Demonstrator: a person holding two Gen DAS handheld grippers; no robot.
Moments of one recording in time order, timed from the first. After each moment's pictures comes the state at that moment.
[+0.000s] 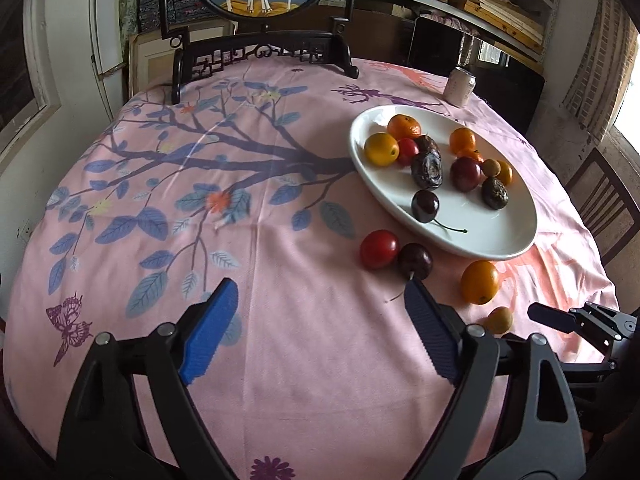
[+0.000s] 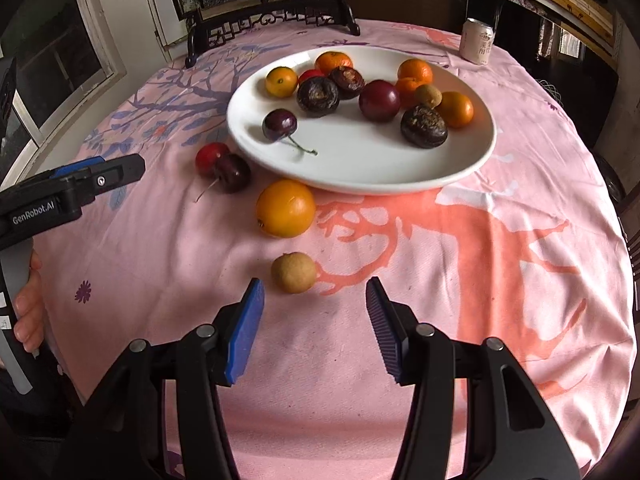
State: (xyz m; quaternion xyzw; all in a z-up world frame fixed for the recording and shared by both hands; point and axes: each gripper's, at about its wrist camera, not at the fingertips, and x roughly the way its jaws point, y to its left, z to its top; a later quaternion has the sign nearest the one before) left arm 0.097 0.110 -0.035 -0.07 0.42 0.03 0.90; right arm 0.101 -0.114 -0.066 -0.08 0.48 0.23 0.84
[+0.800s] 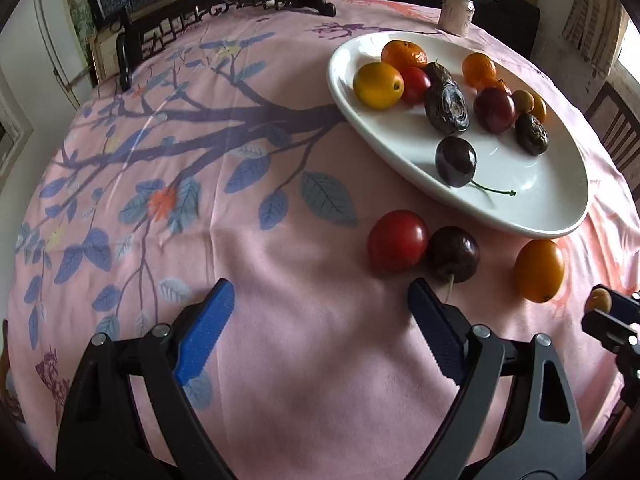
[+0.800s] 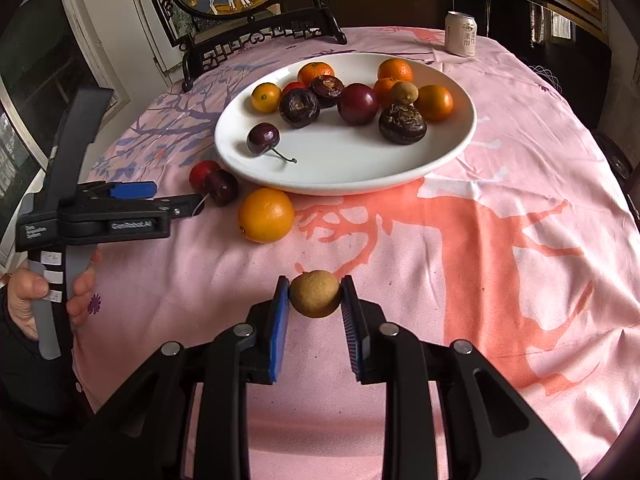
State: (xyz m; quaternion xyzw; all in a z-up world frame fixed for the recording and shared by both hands) left arm 0.164 0.087 -0.081 0.02 0.49 0.01 0.87; right arm 0.103 -0.149 -0.063 -0.01 0.47 0.24 0.85
